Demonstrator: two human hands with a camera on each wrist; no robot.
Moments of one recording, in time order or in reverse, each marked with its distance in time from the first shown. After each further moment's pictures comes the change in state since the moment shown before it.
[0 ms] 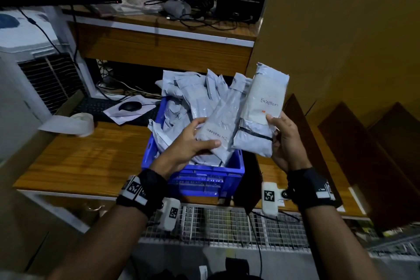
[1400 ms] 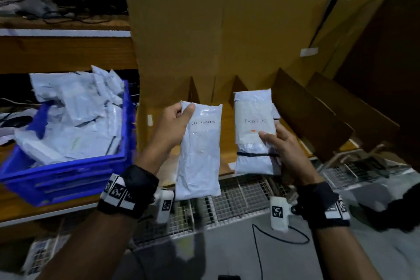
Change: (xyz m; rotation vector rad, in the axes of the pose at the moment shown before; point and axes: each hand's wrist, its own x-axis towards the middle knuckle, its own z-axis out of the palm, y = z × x) left_hand 0.018 -0.030 0.342 0.327 0.082 0.234; right_hand -0.195 -0.125 -0.306 -0.314 0.253 0.009
